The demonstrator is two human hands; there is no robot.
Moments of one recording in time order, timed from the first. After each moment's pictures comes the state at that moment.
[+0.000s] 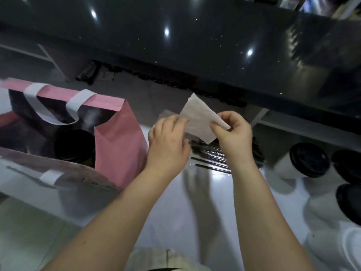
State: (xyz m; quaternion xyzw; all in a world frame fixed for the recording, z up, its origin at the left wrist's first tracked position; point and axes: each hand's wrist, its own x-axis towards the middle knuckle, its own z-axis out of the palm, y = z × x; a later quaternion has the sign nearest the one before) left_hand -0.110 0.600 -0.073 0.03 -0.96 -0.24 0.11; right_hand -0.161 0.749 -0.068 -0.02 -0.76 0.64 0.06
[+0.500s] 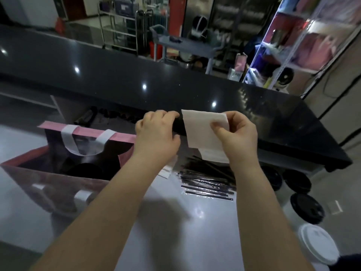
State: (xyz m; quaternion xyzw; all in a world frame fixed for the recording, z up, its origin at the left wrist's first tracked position) left_hand -0.108 0.557 0.052 -0.03 -0.95 -0.24 0.21; right_hand -0.116 0.741 0.066 0.05 -0.78 0.59 0.20
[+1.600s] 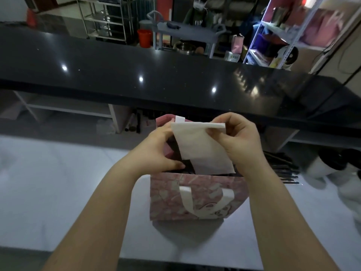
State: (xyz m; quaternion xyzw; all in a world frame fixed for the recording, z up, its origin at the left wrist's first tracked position) left_hand -0.116 0.251 0.027 -0.24 -0.86 -0.45 -0.07; right_hand -0.093 0.465 0.059 0.06 -0.80 0.59 0.14
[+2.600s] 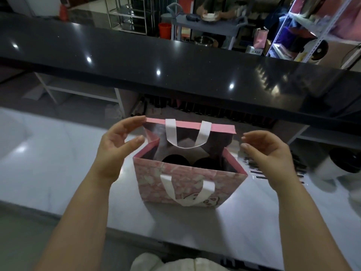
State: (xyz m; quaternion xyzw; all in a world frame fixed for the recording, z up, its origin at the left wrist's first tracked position) left_hand -0.057 0.233 -0.015 -0.08 -0.70 -0.70 0.11; right_hand -0.065 0.585 -0.004 0.04 -0.81 0.57 0.10
